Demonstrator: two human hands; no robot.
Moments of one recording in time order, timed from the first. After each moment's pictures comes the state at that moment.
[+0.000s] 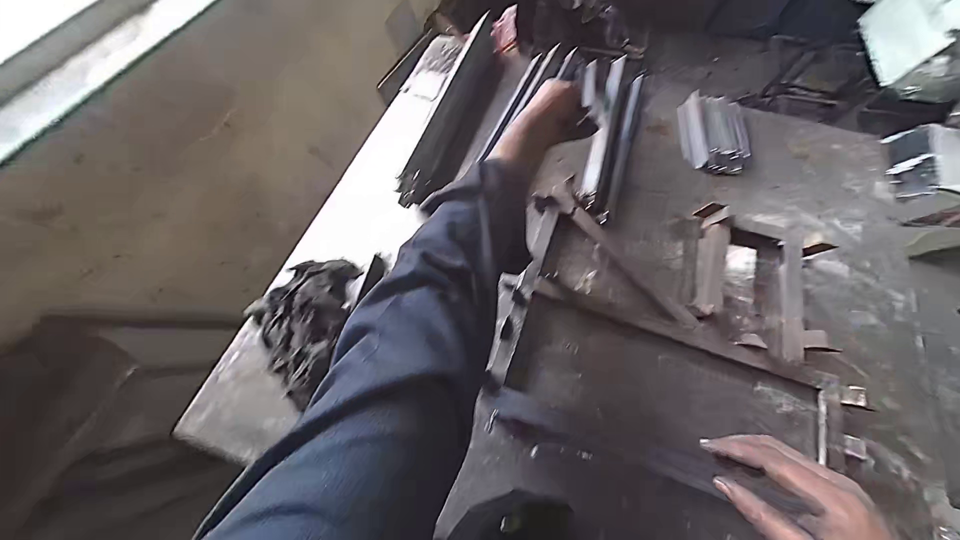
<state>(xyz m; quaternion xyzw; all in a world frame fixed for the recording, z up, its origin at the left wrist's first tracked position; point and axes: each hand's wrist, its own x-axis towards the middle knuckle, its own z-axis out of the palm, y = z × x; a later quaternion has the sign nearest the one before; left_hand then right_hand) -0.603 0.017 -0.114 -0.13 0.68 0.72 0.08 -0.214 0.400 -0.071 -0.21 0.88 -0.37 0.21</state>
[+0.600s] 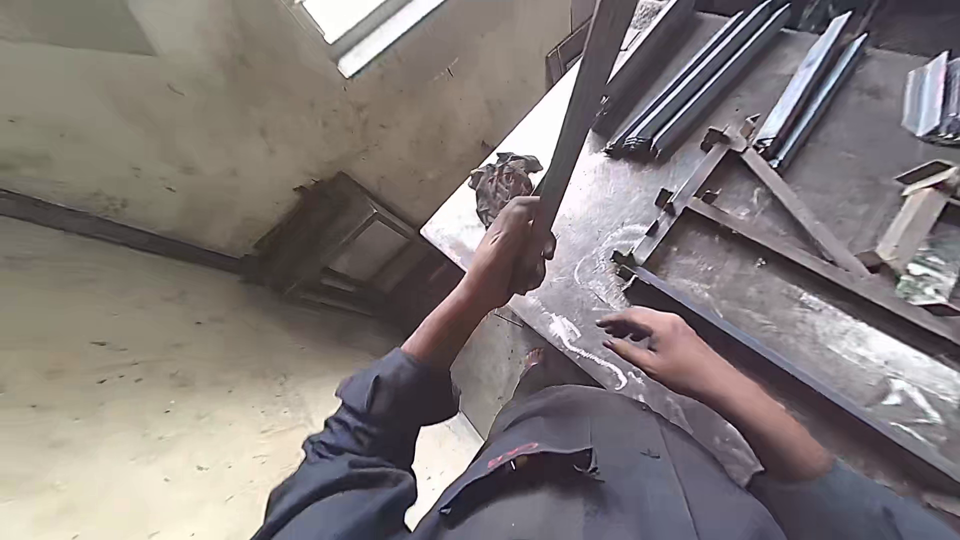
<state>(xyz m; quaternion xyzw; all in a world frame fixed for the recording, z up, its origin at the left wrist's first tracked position) -0.016 -0.061 -0.058 -0.09 0.65 0.75 -0.11 -0.122 0.197 -0.133 -0.49 0.73 -0.38 0.28</state>
